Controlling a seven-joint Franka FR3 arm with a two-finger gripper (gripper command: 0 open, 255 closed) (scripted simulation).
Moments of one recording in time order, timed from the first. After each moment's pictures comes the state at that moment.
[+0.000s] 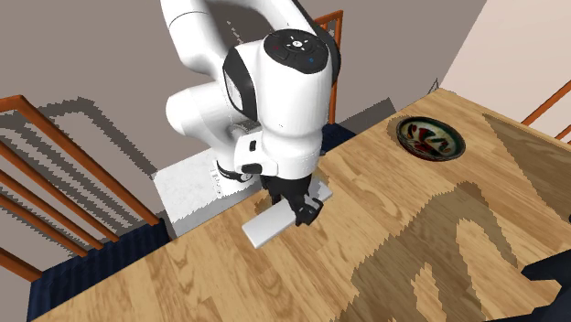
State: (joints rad) arm -0.13 -0.85 0.13 -2.93 0.09 2.07 1.29
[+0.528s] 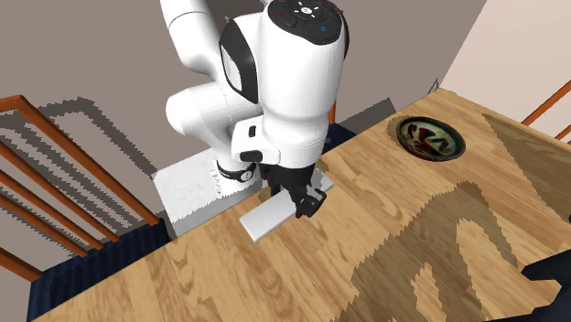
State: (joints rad) arm -0.13 -0.85 0.11 -2.84 0.07 1.94 1.29
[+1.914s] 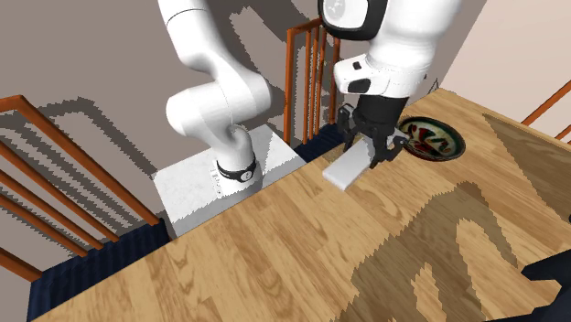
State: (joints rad) arm -0.11 -0.76 0.54 -2.59 0.38 1.87 1.58
